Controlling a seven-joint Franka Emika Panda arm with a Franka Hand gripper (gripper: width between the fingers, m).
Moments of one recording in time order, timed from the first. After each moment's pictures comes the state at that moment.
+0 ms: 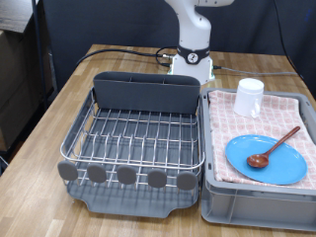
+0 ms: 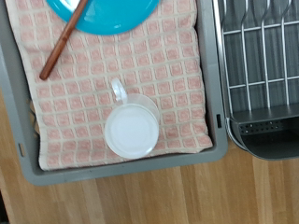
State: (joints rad) arm 0.04 -0.48 0.18 -2.21 0.06 1.77 1.13
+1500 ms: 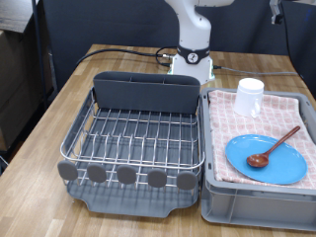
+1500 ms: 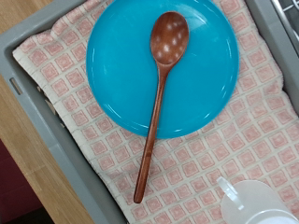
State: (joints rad) arm 0.04 -0.03 0.30 -1.95 -0.07 1.98 1.66
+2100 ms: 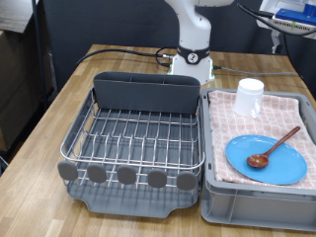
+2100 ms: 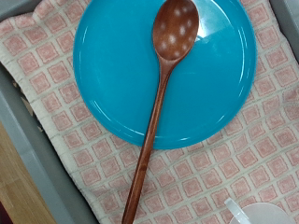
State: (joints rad) arm 0.05 -0.03 0.34 -2.09 -0.15 2.14 1.70
